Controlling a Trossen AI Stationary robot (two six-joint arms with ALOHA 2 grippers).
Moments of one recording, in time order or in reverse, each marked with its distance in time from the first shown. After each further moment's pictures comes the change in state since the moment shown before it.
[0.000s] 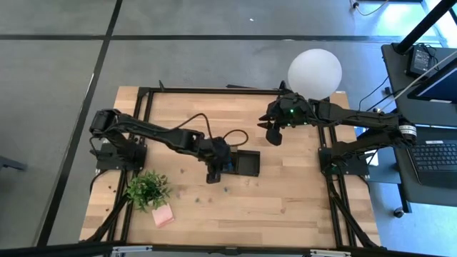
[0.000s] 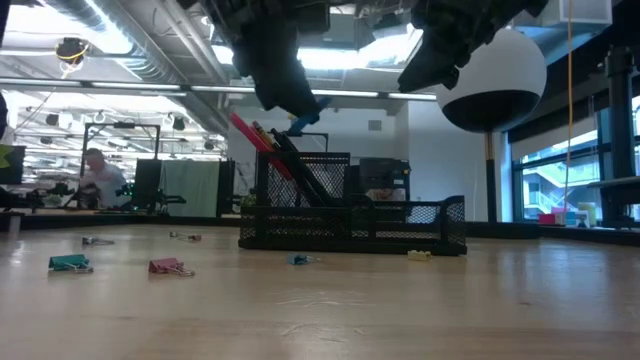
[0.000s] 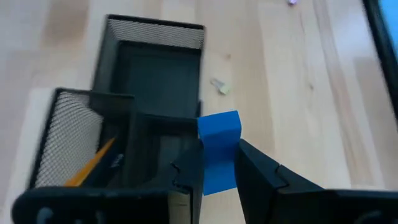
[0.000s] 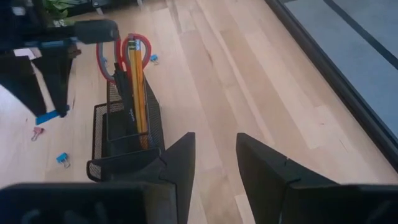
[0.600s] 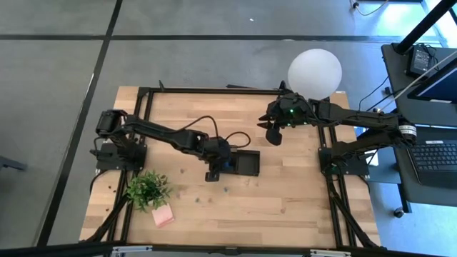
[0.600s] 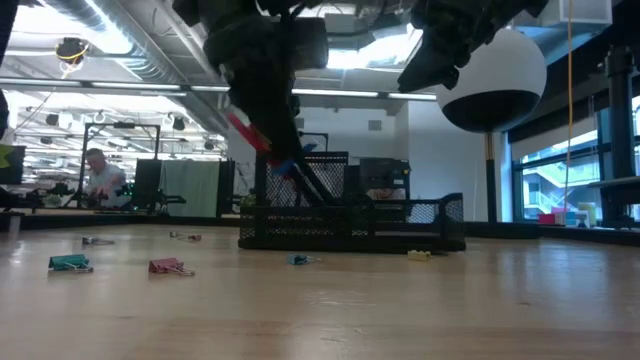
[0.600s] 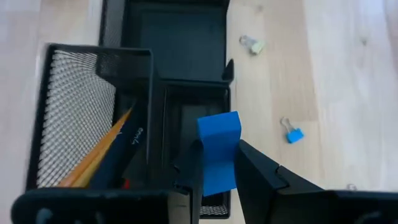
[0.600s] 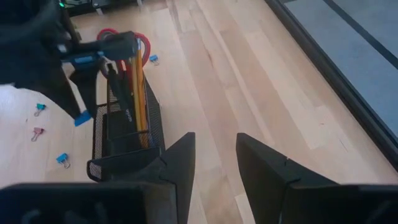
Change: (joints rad) left arm 0.018 0.068 -0.002 -0.073 -0.037 0.076; right arm 0.000 0.001 0.000 0.002 0.000 0.002
